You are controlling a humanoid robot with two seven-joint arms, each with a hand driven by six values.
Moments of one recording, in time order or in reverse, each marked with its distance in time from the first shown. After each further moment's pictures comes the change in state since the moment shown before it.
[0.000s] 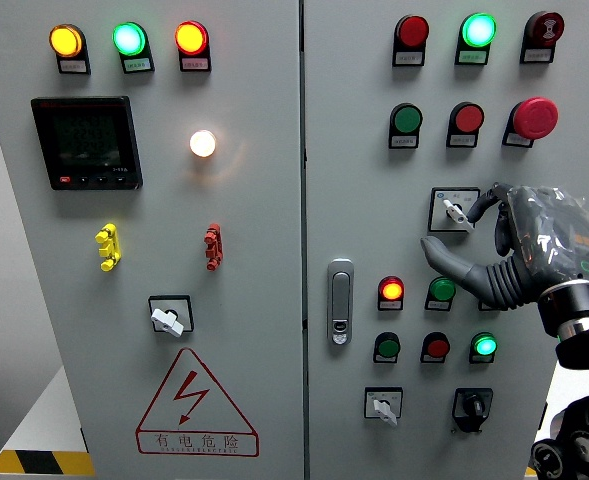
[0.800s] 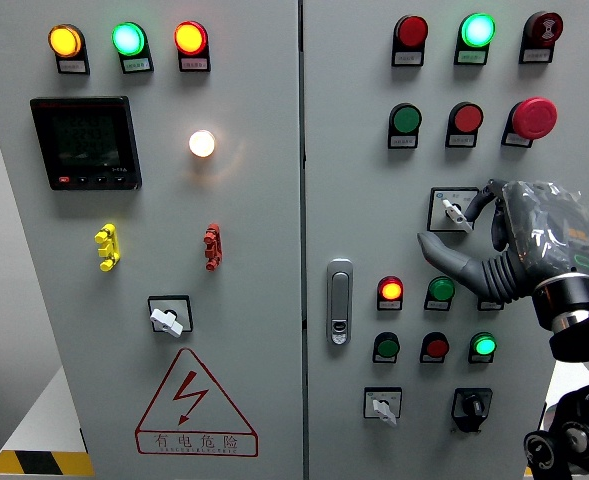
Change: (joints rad) left arm 0.000 0.000 0.000 0.000 0.000 0.000 0.000; right arm 0.026 0.001 -0.005 -0.029 -0.020 0.001 -0.011
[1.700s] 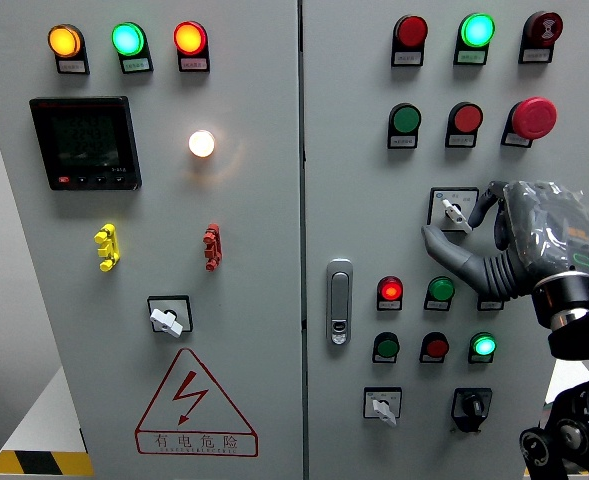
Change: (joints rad) left arm 0.000 0.000 0.000 0.000 -0.001 0.000 0.000; right arm 0.008 -0.001 -0.006 -0.014 -0.028 0.000 -0.018
